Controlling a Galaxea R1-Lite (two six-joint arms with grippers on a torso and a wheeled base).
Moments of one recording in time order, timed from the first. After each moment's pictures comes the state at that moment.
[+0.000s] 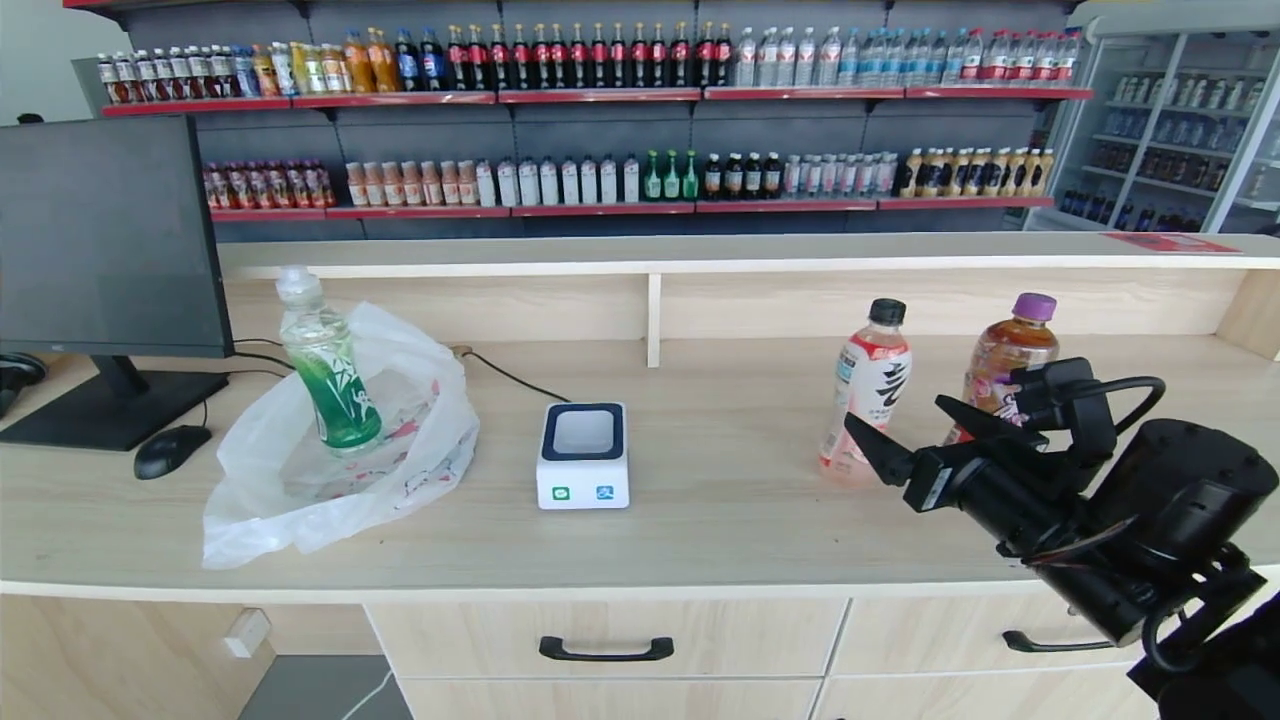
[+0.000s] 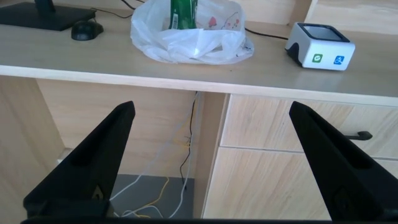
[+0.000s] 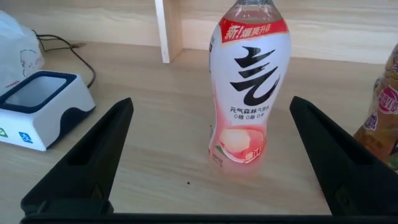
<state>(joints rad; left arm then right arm) 0.00 0.00 0.00 0.00 0.00 -0.01 0.34 1.85 -0.33 -1.57 -0.05 0.01</state>
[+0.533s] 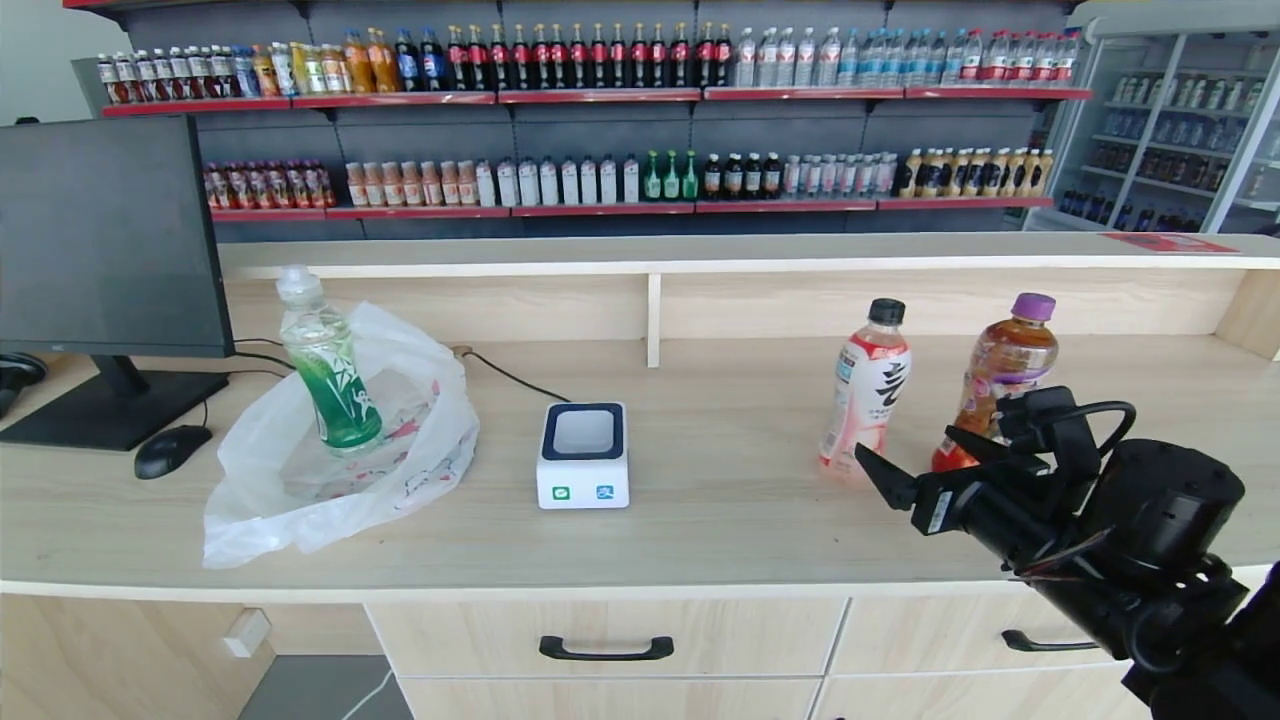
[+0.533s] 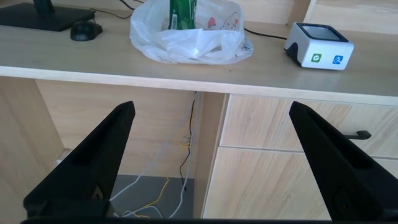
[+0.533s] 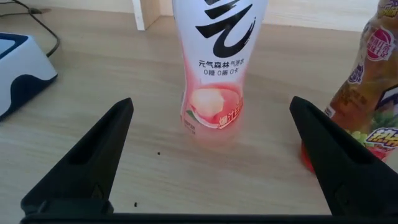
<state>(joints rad) 0.00 0.00 0.00 0.00 0.00 -0.01 0.28 1.92 -0.30 -1.57 -0.05 -0.02</state>
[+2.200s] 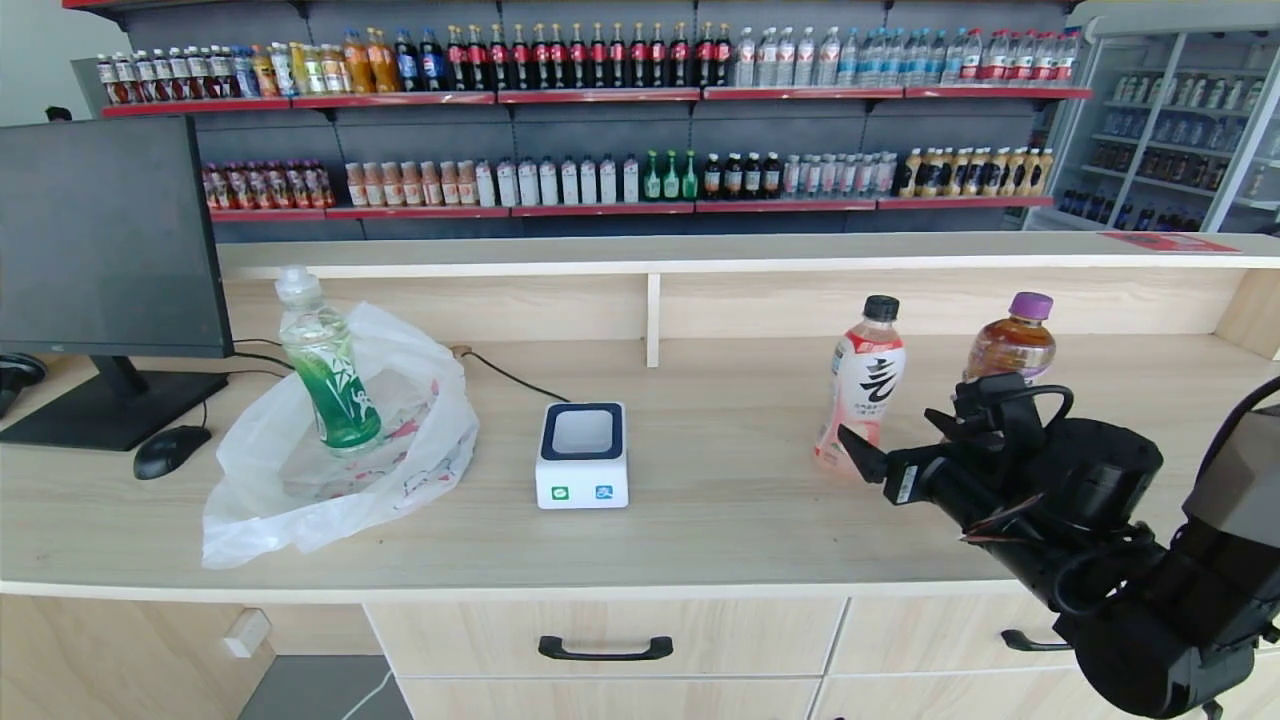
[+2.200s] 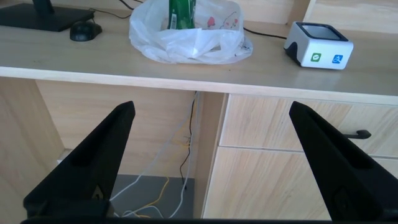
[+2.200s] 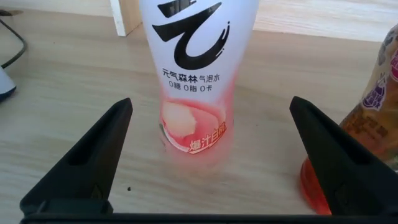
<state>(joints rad) 0.00 0.00 0.00 0.00 0.00 -0.01 0.25 2.05 -0.46 -1.57 -0.05 -0.05</state>
